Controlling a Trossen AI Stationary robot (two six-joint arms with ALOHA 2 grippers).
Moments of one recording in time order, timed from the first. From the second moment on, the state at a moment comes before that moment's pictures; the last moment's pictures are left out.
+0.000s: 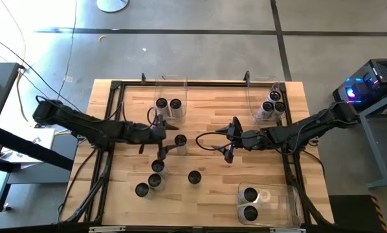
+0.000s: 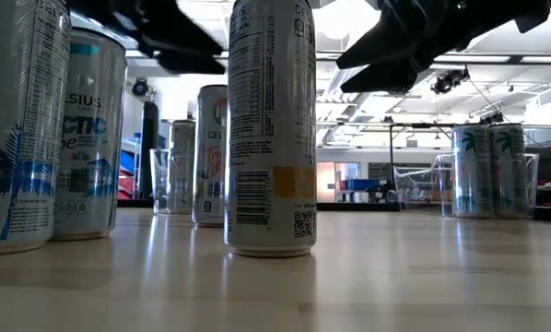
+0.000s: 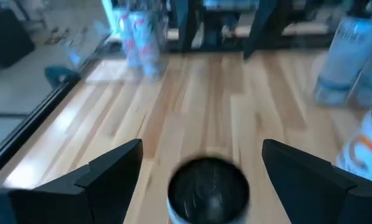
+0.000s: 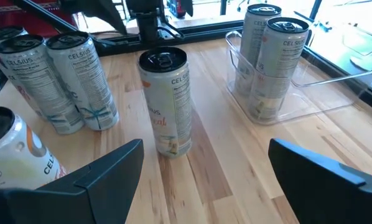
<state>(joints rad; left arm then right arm) -0.19 1.16 0.64 0.12 -0.34 -0.01 0.24 1.26 0.66 0.18 0.42 0.23</state>
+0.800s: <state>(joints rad) -0.27 1.39 0.65 0.21 -0.62 -0.20 0.26 1.26 0.66 0.18 0.42 0.25</state>
